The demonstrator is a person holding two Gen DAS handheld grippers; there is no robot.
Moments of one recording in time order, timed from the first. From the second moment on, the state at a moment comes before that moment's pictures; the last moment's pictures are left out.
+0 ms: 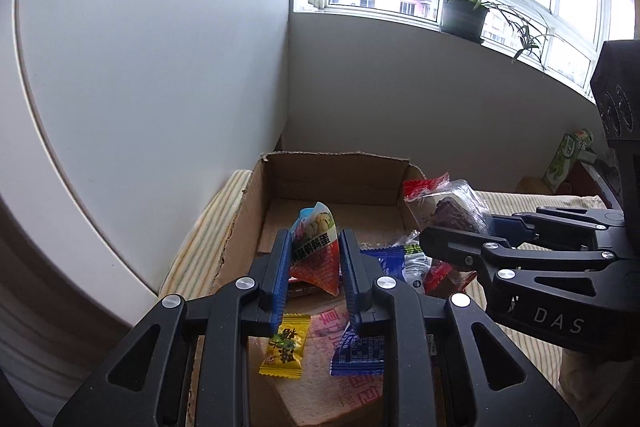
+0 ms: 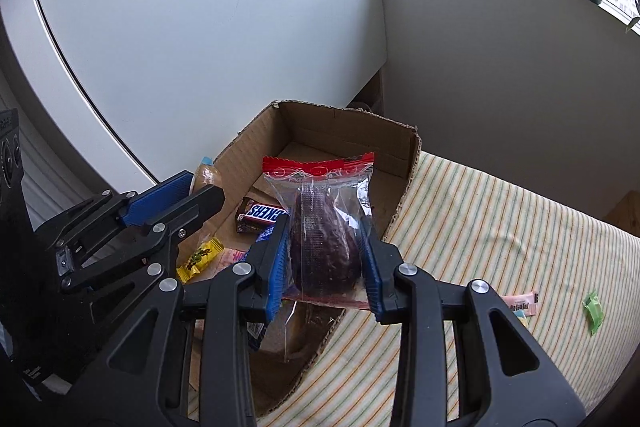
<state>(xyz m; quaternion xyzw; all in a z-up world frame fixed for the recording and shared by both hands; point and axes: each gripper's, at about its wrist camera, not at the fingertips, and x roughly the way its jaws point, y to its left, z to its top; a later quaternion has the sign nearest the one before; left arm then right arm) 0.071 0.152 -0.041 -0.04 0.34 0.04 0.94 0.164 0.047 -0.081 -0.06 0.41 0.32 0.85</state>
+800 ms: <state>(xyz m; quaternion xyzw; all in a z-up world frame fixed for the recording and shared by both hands) 0.053 0.134 -0.030 -0.04 0.32 0.03 0.94 0.152 -0.001 -0.065 -0.07 0.40 0.29 0.87</state>
